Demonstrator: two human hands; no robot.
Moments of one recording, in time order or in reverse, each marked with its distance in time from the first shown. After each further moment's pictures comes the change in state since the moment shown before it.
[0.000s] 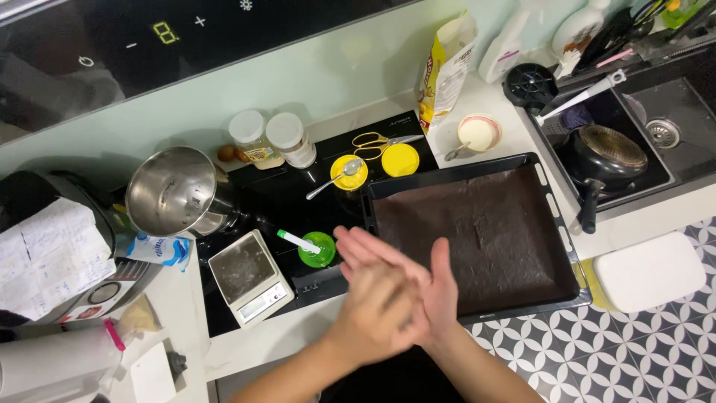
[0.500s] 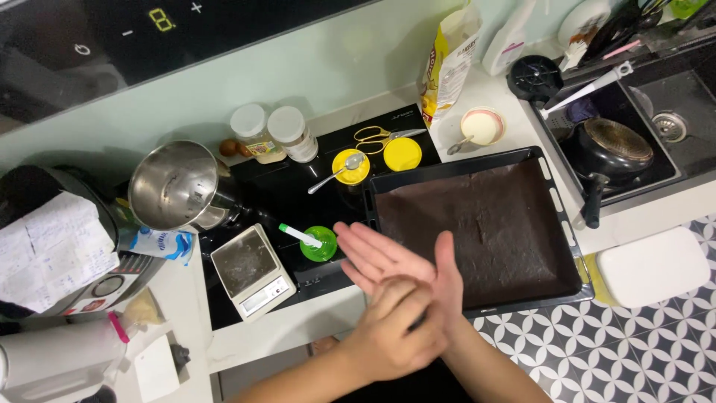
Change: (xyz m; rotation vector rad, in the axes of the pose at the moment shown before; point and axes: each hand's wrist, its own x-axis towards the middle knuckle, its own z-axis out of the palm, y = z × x) left_hand -0.002 0.011 0.002 -0.007 0.017 0.029; right_hand -0.002 -0.006 0.001 -0.063 -0.017 0.045
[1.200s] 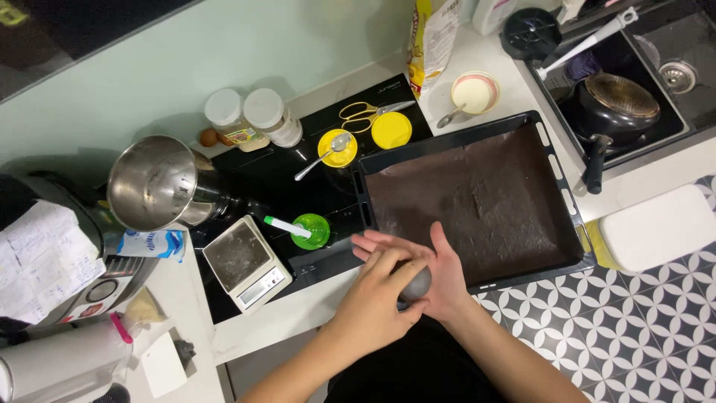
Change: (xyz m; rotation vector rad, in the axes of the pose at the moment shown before) left_hand 0.011 -0.004 0.002 -0.256 -0.417 -0.549; right_hand -0.036 -0.009 -0.064 0.105 0.296 0.106
